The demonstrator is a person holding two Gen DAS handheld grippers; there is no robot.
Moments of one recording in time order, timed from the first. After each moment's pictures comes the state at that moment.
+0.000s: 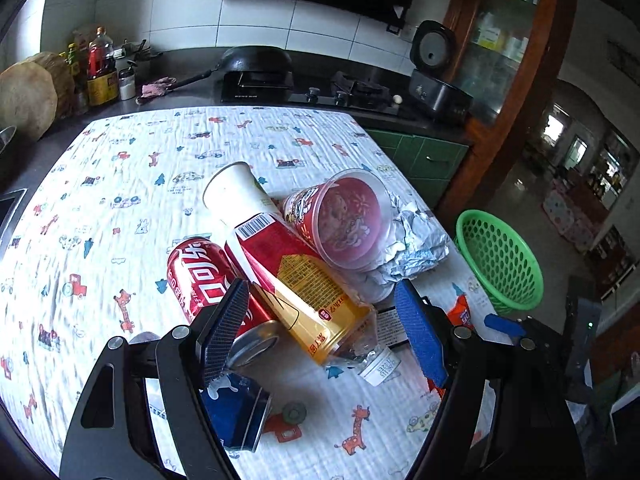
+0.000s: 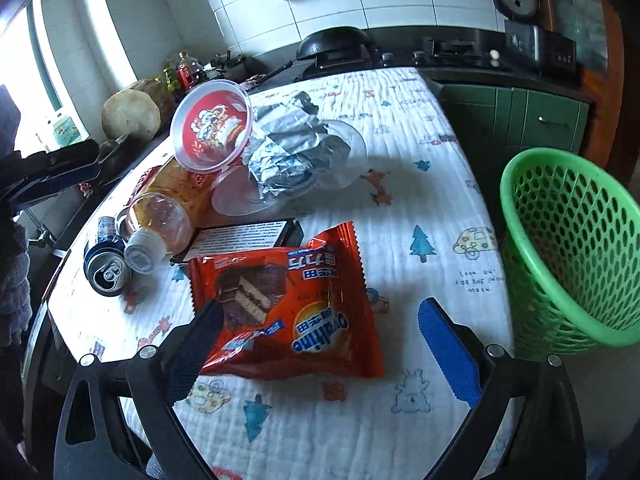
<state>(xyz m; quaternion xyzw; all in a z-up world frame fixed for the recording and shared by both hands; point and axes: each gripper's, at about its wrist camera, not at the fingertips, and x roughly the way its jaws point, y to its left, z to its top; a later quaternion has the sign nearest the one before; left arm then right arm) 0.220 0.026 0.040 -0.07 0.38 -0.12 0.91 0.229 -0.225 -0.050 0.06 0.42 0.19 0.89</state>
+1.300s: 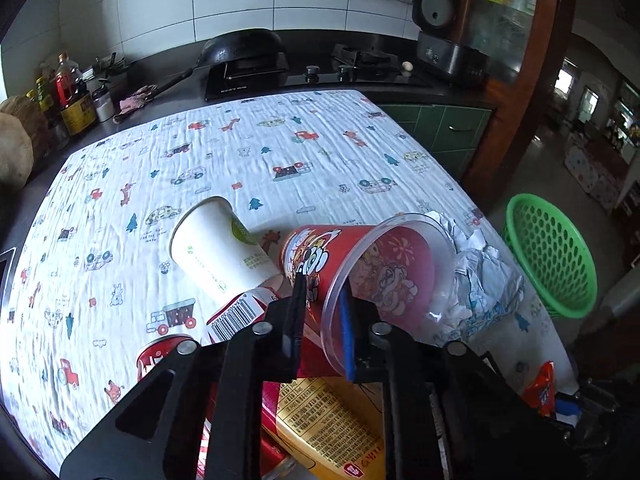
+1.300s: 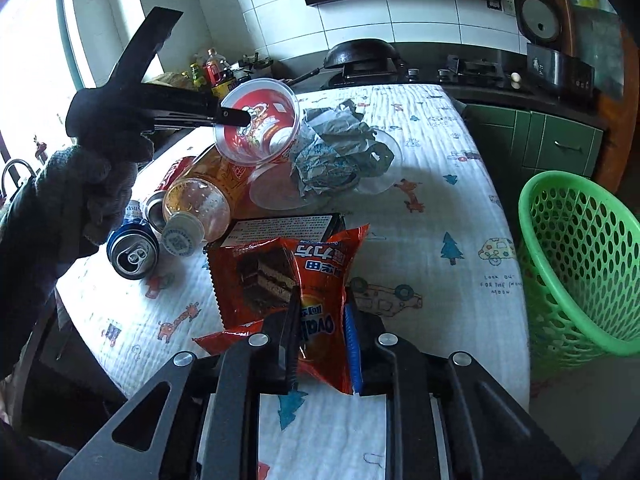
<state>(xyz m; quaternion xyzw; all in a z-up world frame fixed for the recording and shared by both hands) 0.323 -0.005 0.017 0.02 0.41 -0.11 0.90 0.192 -0.208 -0.031 0.03 0.38 0.22 0.90</state>
